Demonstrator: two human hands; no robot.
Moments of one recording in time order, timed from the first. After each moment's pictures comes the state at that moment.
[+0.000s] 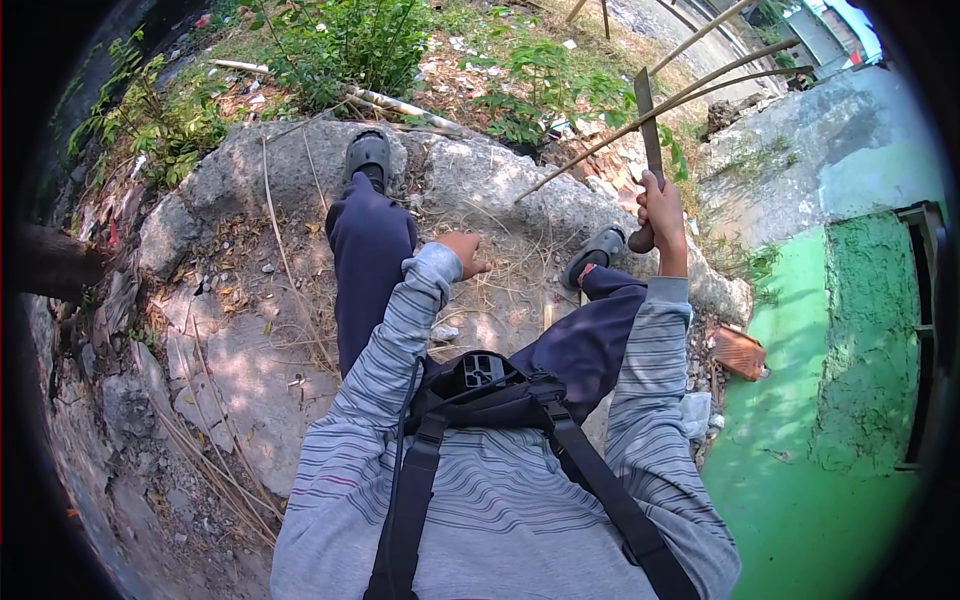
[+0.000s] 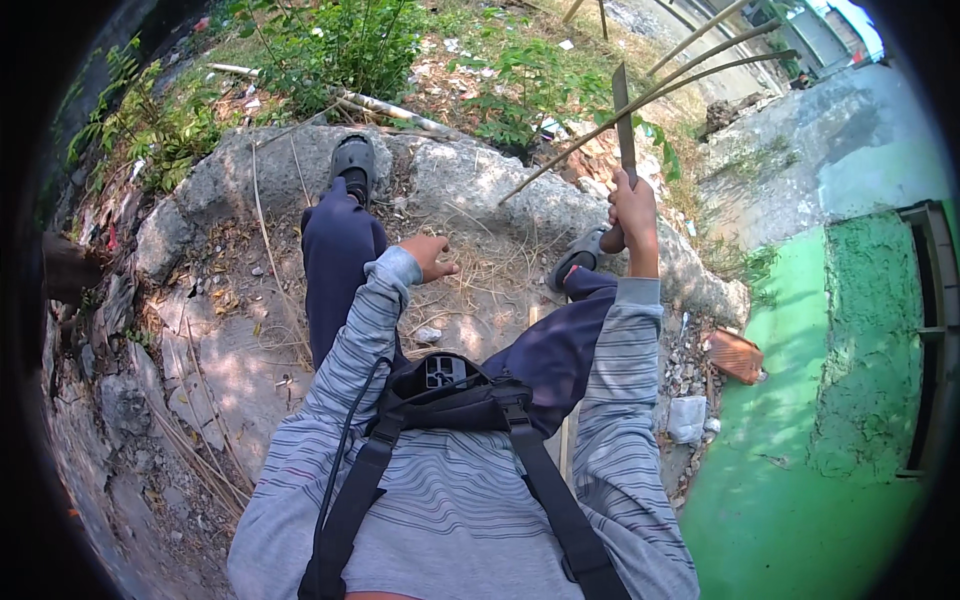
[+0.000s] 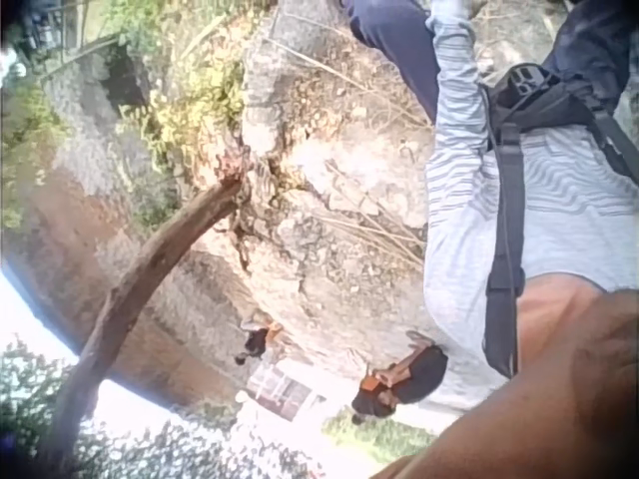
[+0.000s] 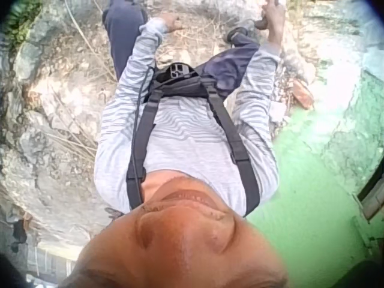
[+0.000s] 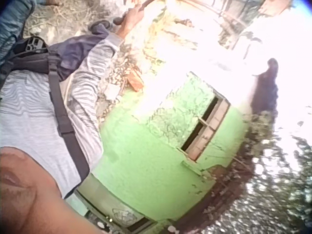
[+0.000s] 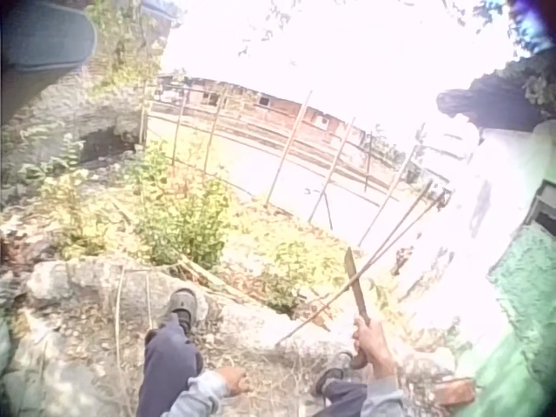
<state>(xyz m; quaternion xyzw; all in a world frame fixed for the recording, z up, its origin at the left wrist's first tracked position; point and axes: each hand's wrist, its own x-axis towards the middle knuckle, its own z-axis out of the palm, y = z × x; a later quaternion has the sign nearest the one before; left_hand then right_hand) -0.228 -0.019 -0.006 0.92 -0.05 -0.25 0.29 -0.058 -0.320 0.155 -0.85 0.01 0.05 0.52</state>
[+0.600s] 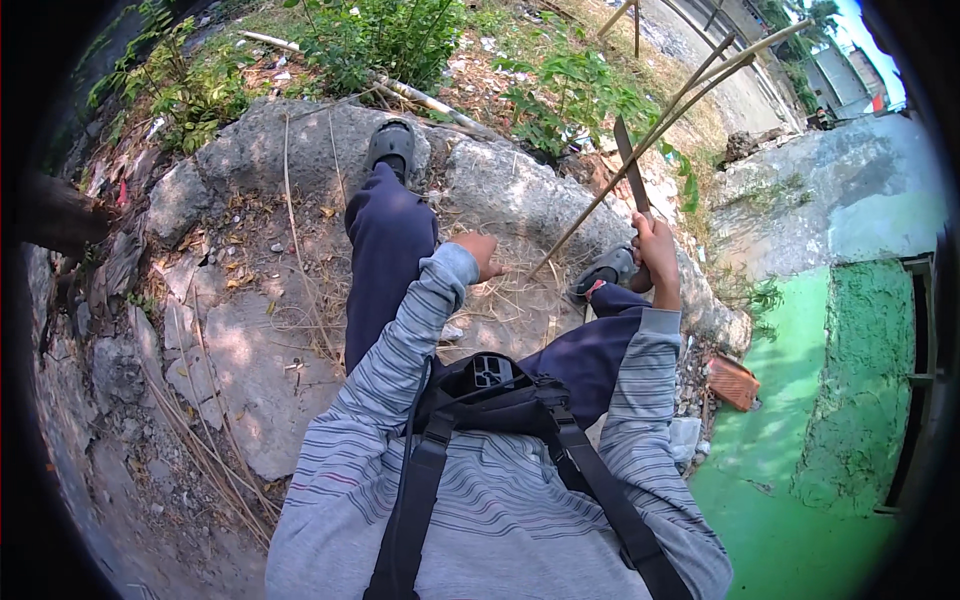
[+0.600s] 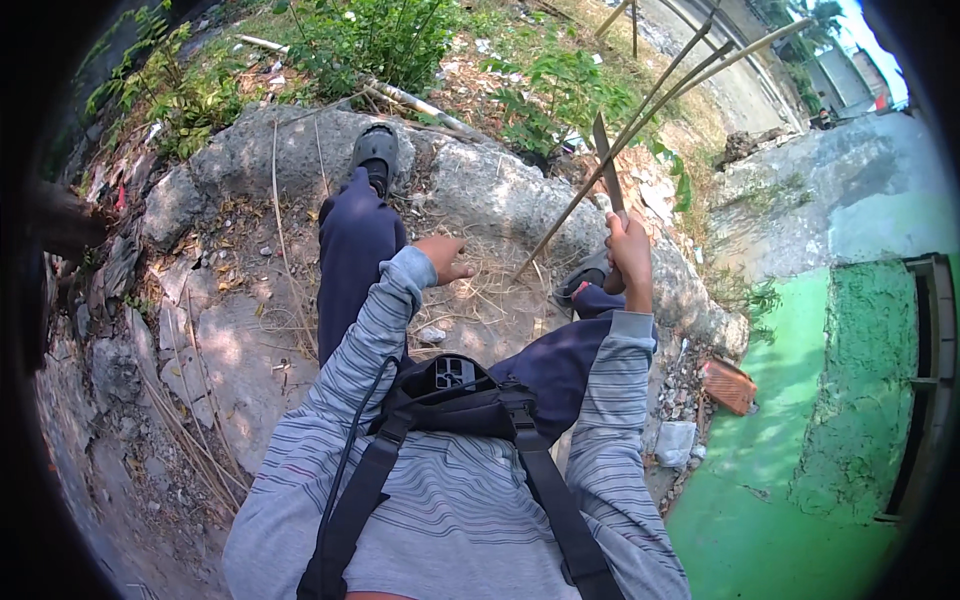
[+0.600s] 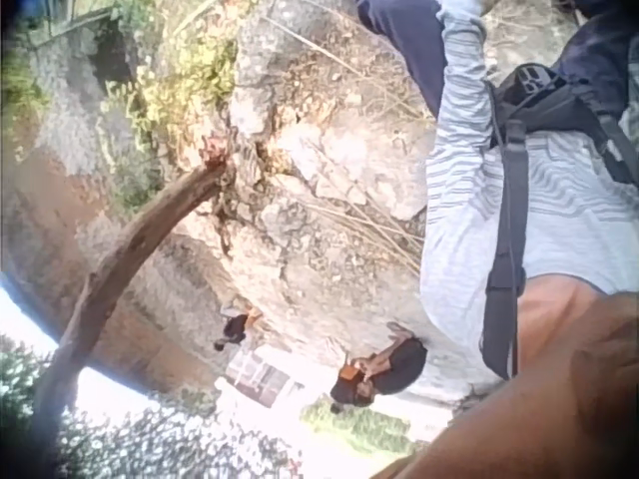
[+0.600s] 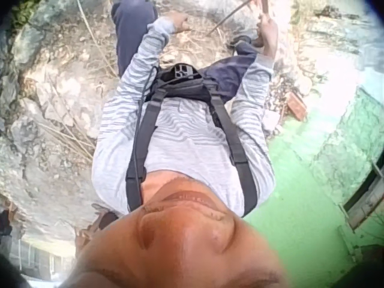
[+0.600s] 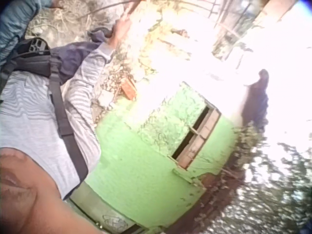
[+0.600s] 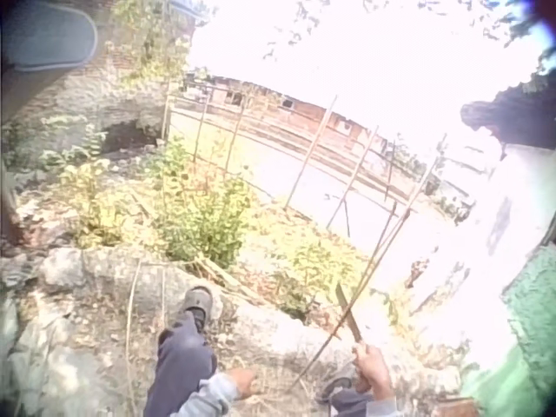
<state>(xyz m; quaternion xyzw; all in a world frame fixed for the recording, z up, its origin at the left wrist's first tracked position) -0.229 -0.010 -0.001 0.93 -0.04 -0.24 0.28 -0.070 -0.317 0.103 -0.90 0.01 0.12 0.41</state>
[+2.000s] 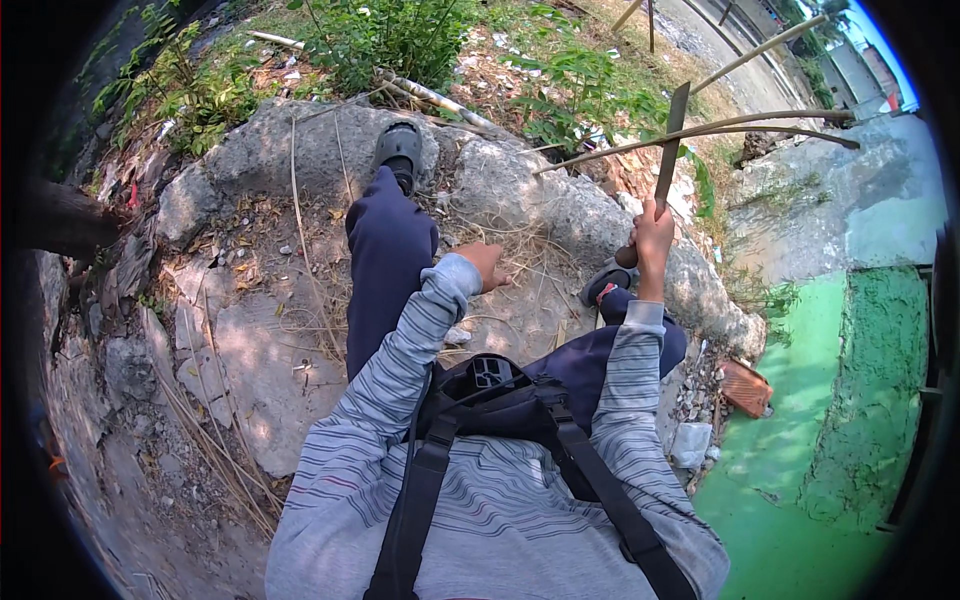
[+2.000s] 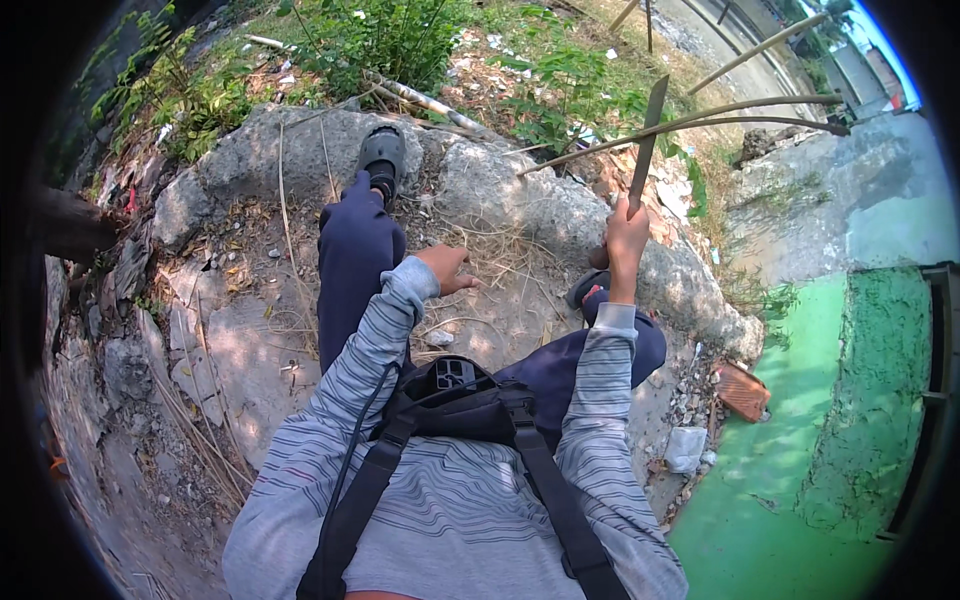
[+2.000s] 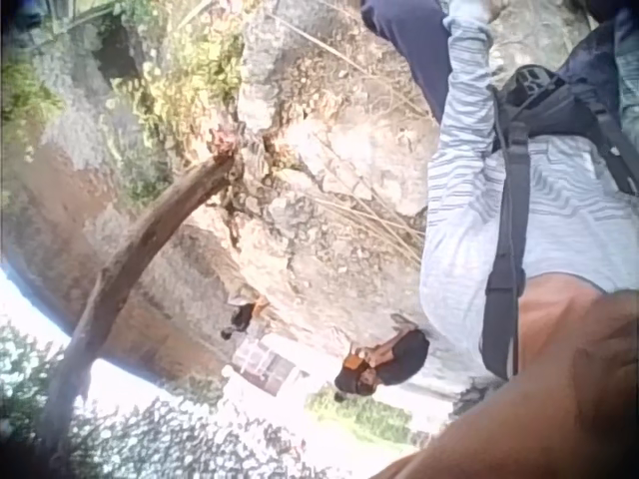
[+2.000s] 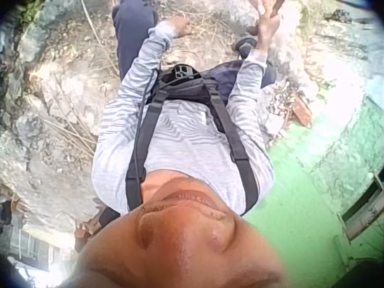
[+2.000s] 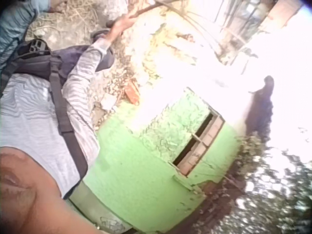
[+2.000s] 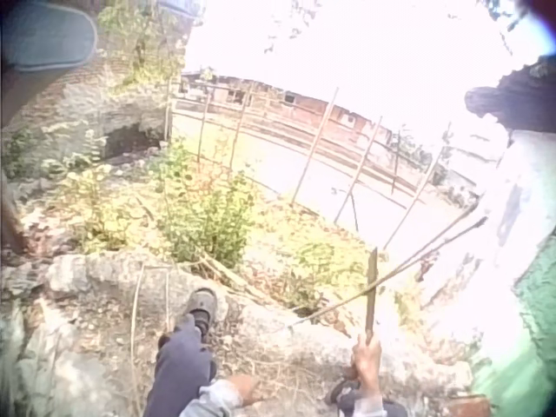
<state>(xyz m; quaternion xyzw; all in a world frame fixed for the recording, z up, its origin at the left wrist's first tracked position) -0.230 -0.019 0.003 0.92 -0.01 -0.26 0.28 -0.041 -0.284 0.070 -0.86 0.03 -0.04 0.50</state>
